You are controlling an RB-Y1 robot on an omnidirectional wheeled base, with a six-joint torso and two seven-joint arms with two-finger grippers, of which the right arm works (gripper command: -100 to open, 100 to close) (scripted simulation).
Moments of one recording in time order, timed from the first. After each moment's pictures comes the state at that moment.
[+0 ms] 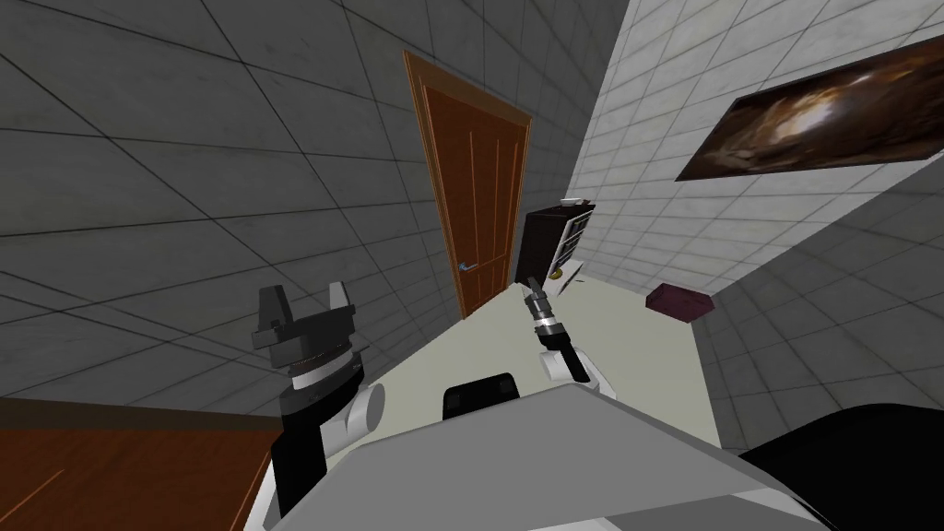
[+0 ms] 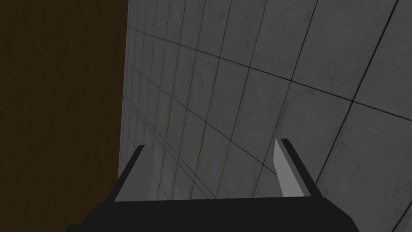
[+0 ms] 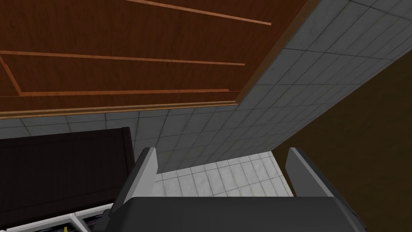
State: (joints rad) arm 0.42 -0.09 -0.01 -1.89 0.07 -0.54 -0.04
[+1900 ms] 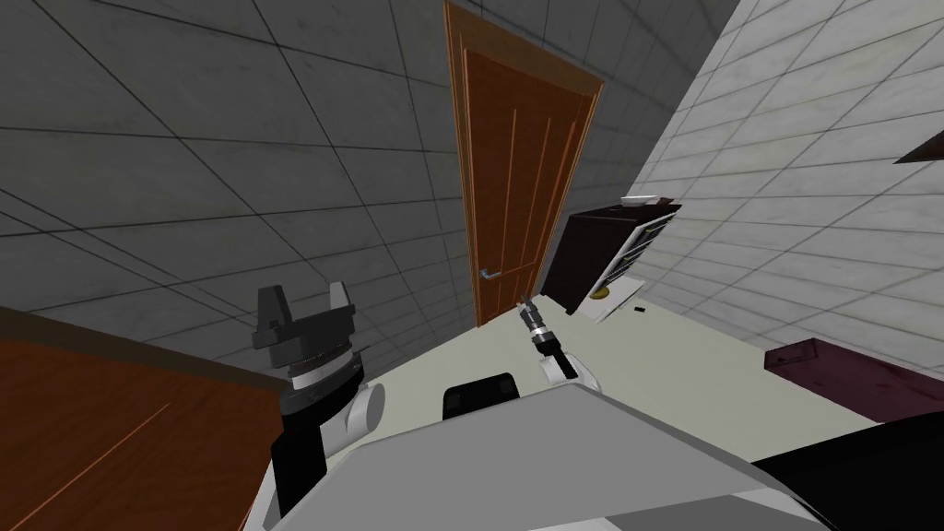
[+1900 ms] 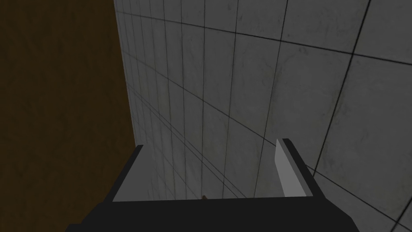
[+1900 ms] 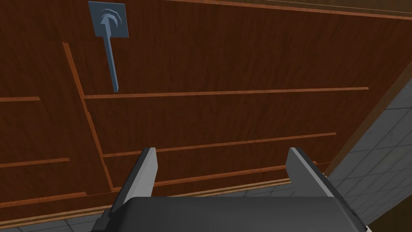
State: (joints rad) arm 0.26 -0.20 0.03 -1.38 0.02 -0.69 -0.16
